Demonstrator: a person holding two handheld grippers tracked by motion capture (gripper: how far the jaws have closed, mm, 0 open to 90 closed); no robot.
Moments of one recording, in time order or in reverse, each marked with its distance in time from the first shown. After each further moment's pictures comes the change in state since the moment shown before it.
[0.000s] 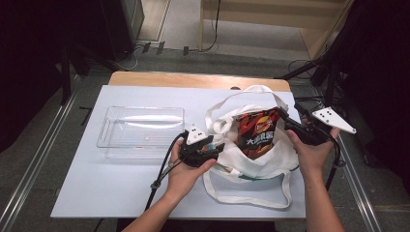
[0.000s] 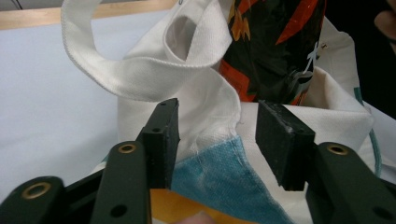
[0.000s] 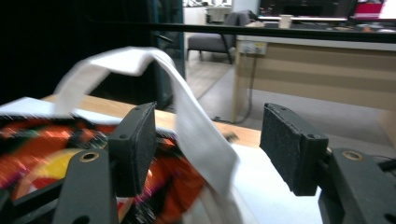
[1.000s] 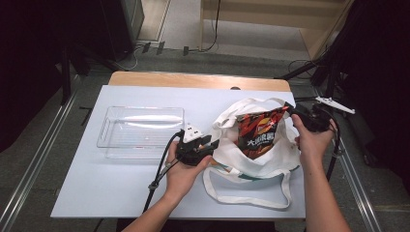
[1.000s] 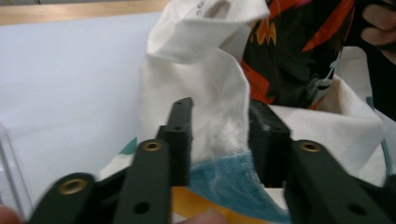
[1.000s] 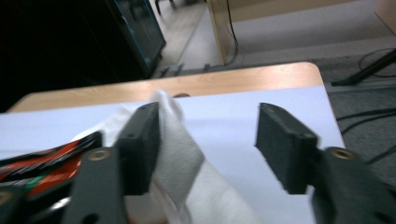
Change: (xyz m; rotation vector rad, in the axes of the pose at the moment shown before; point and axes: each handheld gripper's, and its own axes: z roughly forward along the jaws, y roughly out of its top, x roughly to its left) left arm 0.006 0.003 -0.008 -0.020 0.053 -0.051; right arm -0.048 -0.009 0.037 0.231 -0.100 0.304
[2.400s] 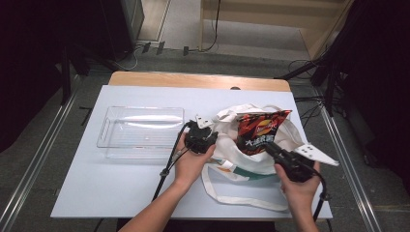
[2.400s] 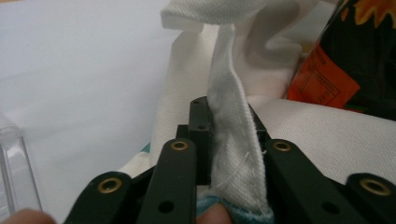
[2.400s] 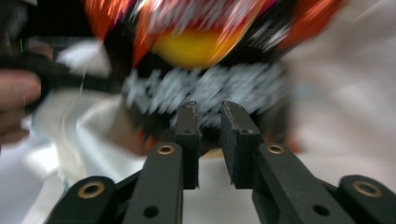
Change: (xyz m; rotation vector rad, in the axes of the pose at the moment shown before) left arm 0.009 0.012 0.049 0.149 0.130 0.014; right arm 0.065 -0.105 -0.068 0.007 0.214 -0.199
